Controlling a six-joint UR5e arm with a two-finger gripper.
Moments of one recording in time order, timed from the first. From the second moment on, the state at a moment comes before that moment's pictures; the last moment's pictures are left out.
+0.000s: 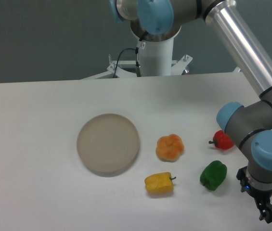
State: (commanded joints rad) arm 2.58 -2.51 -0.78 -1.19 1.60 1.63
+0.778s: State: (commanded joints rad) arm 2.63 -2.32 -0.98 -1.21 1.59 1.57
